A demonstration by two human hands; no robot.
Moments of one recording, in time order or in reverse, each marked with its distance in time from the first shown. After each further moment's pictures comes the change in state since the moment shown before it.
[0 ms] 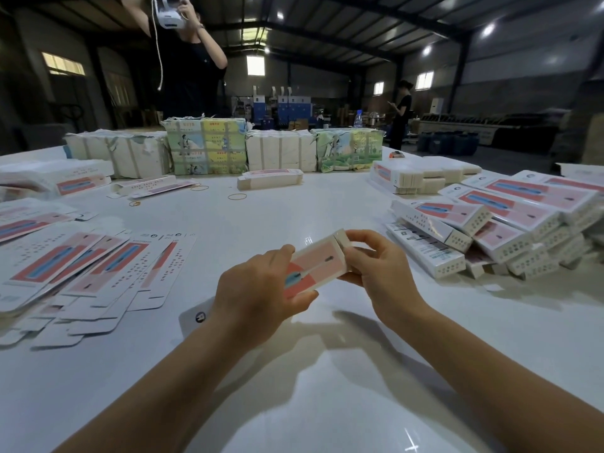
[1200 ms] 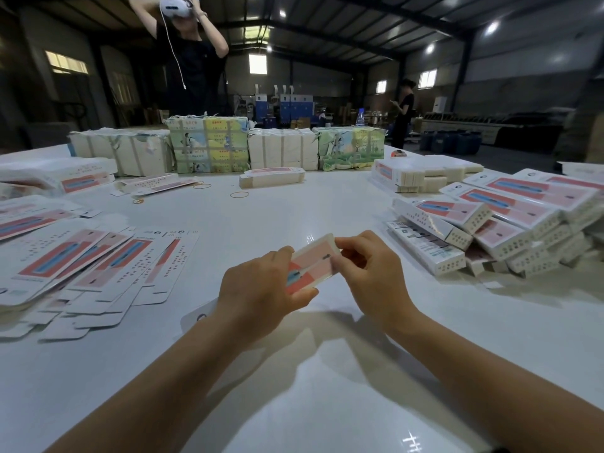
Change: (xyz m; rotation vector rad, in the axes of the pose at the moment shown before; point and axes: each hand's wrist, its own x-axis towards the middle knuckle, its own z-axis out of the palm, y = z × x) left_hand 0.002 -0.002 0.002 0.034 -0.103 -0.057; right_hand -0.009 0.004 0.008 -0.574 0.087 -0.392
